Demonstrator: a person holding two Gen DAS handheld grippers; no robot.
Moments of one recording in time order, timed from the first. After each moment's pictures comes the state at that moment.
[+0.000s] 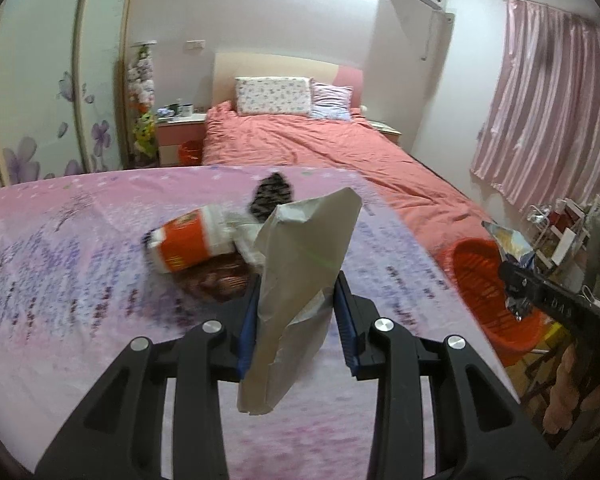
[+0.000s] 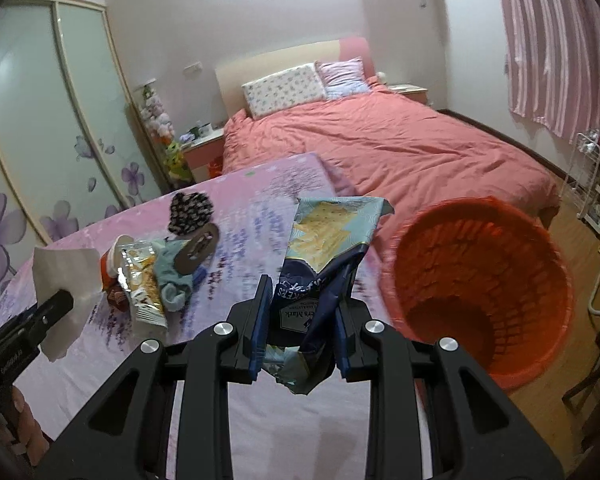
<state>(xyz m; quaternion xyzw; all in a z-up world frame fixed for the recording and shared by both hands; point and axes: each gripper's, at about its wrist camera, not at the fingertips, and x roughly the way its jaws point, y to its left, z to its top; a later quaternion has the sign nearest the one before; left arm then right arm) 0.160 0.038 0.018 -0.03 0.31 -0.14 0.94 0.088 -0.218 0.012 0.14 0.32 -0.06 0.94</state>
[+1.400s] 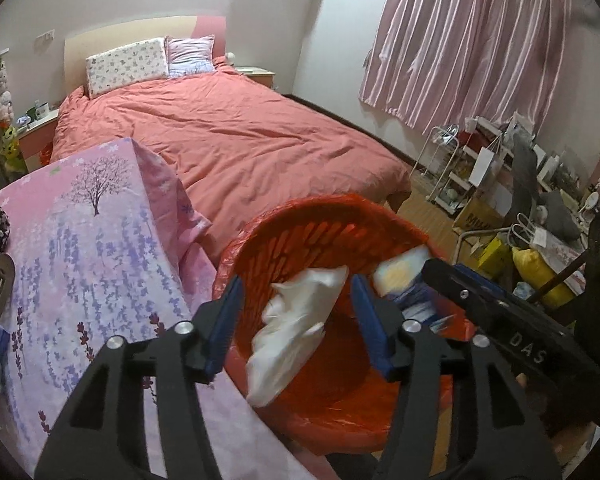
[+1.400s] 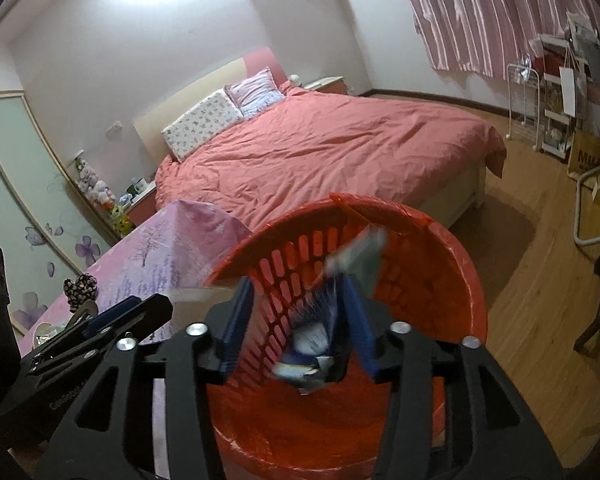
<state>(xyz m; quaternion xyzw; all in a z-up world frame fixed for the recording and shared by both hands) 0.239 -0.255 -0.048 0.04 0.38 -0.33 0.86 0.083 -0.388 -0.054 0.26 0.29 -0.14 0.91</state>
